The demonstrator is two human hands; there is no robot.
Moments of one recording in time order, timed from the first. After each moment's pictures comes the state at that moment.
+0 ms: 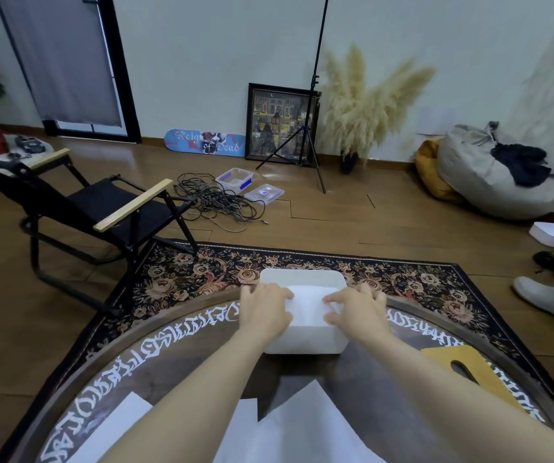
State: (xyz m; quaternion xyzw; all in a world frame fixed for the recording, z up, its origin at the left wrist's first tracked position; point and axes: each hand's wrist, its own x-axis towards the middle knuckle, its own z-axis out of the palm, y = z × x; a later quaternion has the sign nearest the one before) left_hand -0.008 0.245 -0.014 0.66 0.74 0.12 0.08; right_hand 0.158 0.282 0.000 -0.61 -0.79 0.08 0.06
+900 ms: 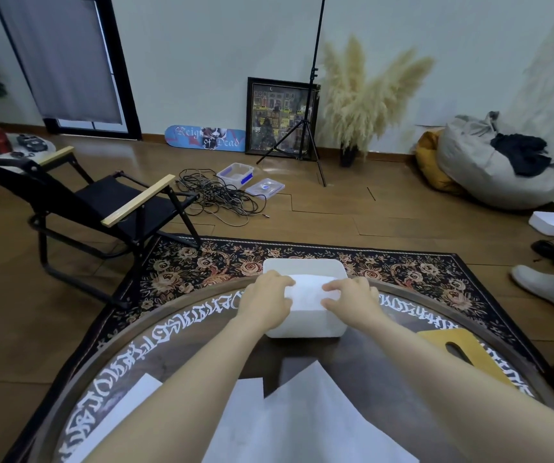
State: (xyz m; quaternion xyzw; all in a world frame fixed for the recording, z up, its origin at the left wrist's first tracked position) left_hand -0.013 0.223 0.005 0.67 0.71 0.16 0.15; right_hand 0.153 0.270 0.005 -0.63 -0.74 0.20 0.08
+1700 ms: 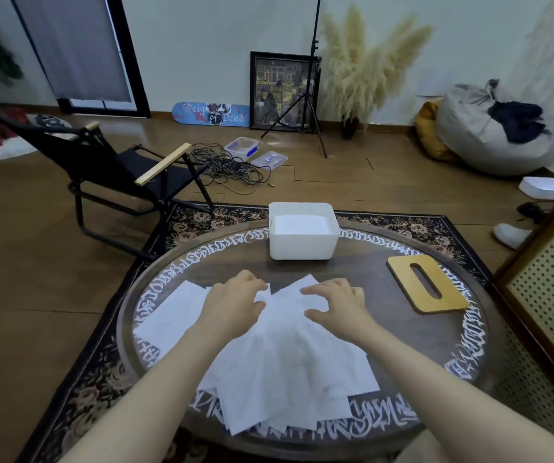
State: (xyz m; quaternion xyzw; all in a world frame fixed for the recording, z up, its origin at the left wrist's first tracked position) left_hand -0.005 0.005 0.023 0.69 0.72 0.09 0.10; right_hand 0.191 0.066 0.005 -0.51 -0.84 0.18 0.09
